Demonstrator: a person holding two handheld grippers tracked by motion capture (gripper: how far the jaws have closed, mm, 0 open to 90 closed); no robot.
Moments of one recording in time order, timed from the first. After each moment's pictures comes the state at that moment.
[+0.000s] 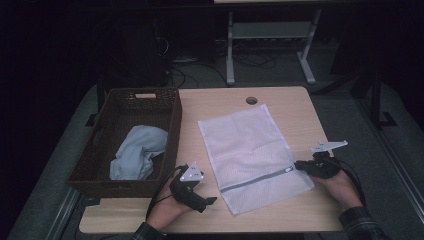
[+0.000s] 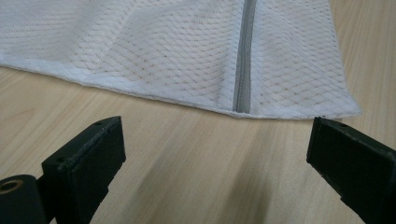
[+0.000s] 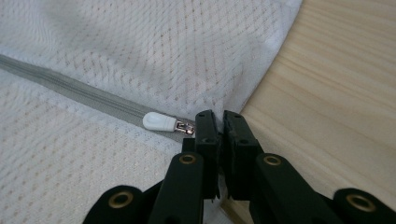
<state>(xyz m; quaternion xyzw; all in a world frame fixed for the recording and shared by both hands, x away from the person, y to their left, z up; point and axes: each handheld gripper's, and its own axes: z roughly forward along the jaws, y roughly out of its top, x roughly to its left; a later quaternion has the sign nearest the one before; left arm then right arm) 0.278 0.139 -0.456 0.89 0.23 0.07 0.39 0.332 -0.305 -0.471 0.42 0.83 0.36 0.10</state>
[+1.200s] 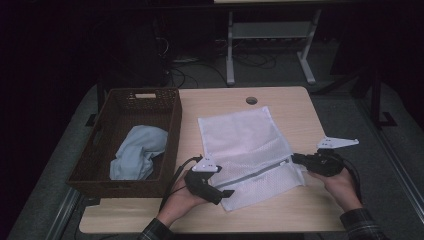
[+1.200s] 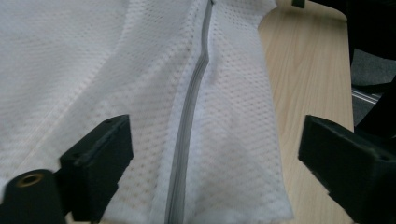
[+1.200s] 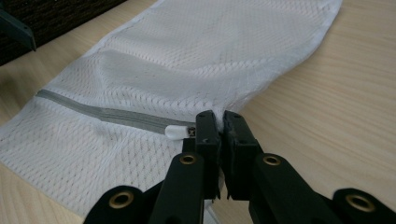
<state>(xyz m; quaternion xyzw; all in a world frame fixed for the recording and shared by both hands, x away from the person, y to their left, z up) 0.290 0.095 -0.431 0.87 0.20 0.03 0.45 0.318 -0.295 -0.435 0.40 0.79 0.45 0.11</state>
